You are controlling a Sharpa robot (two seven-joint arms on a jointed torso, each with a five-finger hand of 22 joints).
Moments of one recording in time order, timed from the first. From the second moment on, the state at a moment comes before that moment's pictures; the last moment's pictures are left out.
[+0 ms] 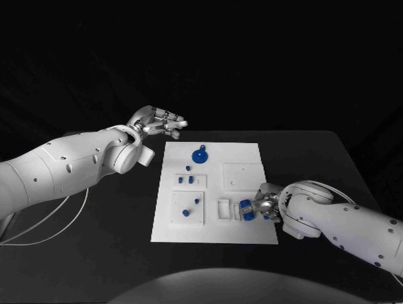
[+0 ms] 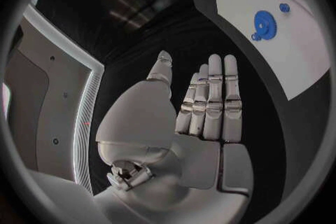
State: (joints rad) left arm 1.14 -0.73 -0.05 1.15 -0.41 -0.25 0.30; left_hand 1.29 -0.05 -0.07 0.05 0.05 1.00 0.14 0.06 0.07 1.20 0.10 0.07 0.06 1.20 0.05 0.34 0.21 0.07 1.14 0.03 0.08 0.61; right arm 0.80 -0.72 0.15 1.47 -1.28 0.00 -0.63; right_hand 0.95 -0.09 0.32 -0.08 0.58 1.15 0.04 0.06 0.77 1.37 -0.04 0.94 1.31 1.46 -0.10 1.01 1.22 0.05 1.46 -0.12 0.72 1.31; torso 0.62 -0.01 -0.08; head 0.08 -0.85
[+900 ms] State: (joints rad) left arm 1.14 -0.72 -0.05 1.15 -0.41 -0.24 0.29; left_hand 1.29 -0.04 -0.07 0.05 0.05 1.00 0.14 0.06 0.07 1.20 0.10 0.07 0.06 1.20 0.06 0.34 0.22 0.07 1.13 0.04 0.09 0.60; right arm 0.85 -0.71 0.15 1.53 -1.10 -0.05 -0.64; right_hand 0.94 -0.08 0.31 -0.09 0.62 1.15 0.04 0.06 0.48 1.36 -0.05 0.94 1.31 1.47 -0.10 1.01 1.22 0.05 1.46 -0.12 0.73 1.31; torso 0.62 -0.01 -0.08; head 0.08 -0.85
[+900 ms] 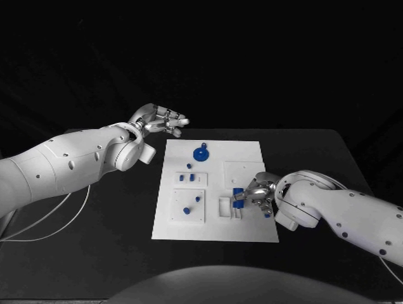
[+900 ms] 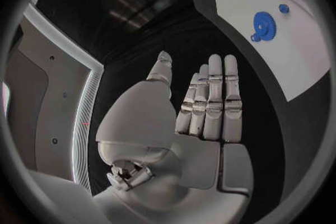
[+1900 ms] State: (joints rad) left arm 1.14 -0.71 -0.05 1.14 -0.42 -0.21 0.28; left_hand 1.29 -0.04 -0.07 0.05 0.05 1.00 0.14 0.06 0.07 1.19 0.11 0.07 0.06 1.20 0.06 0.34 0.22 0.07 1.13 0.04 0.10 0.59; right arm 0.86 -0.63 0.10 1.46 -1.06 -0.01 -0.64; right_hand 0.94 -0.08 0.29 -0.10 0.62 1.15 0.04 0.07 0.47 1.36 -0.04 0.94 1.31 1.47 -0.10 1.01 1.22 0.05 1.46 -0.12 0.73 1.31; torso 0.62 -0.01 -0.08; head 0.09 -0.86
